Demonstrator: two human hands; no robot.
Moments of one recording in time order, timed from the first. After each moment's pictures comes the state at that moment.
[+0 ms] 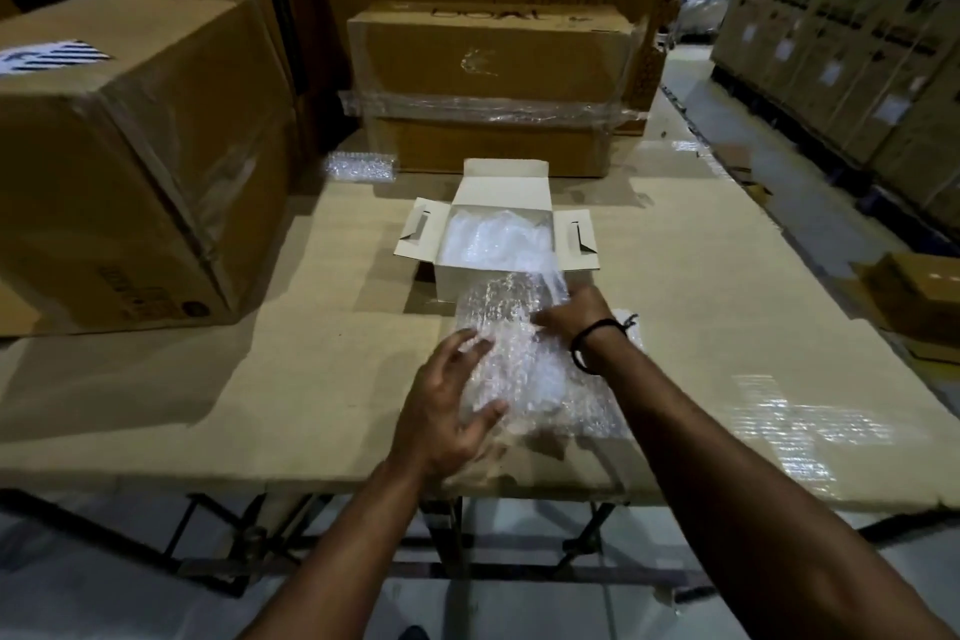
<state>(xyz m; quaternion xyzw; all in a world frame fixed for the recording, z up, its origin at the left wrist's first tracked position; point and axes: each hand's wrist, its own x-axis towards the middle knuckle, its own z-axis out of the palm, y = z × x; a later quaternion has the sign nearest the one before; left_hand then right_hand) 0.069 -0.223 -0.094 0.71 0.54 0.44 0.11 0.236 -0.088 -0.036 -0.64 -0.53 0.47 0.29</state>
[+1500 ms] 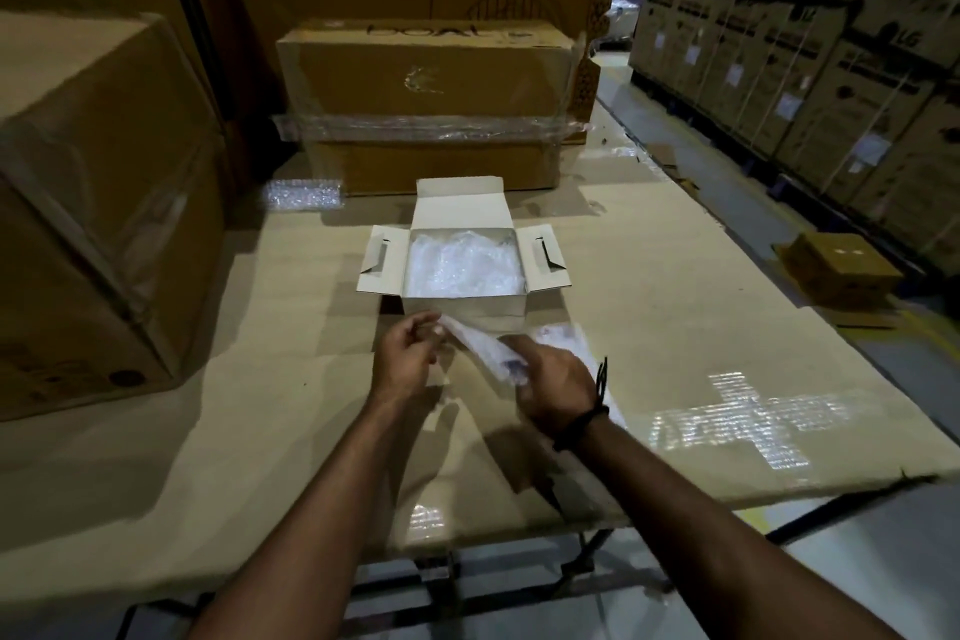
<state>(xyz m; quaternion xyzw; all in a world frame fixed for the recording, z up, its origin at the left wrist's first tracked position) 0.051 -0.127 -0.052 0.41 0.61 0.52 0.43 0.232 -0.142 -0.054 -0.54 -0.78 0.15 0.28</state>
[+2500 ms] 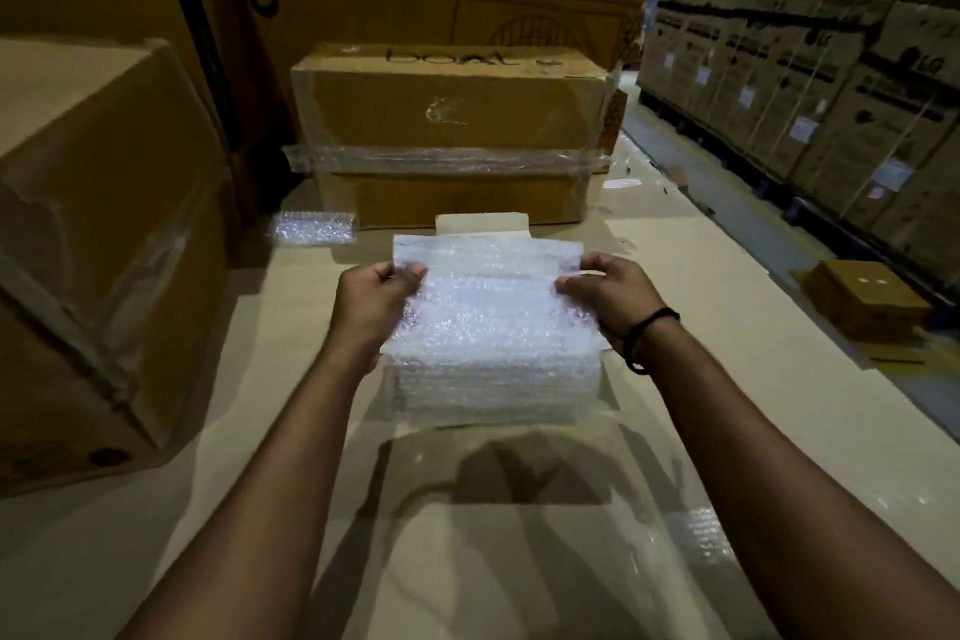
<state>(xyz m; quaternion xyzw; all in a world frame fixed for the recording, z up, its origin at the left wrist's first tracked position) -0.023 -0.021 0.015 0.45 0.55 0.57 0.40 0.234 -0.002 0.036 -0.52 -0.47 0.54 0.47</state>
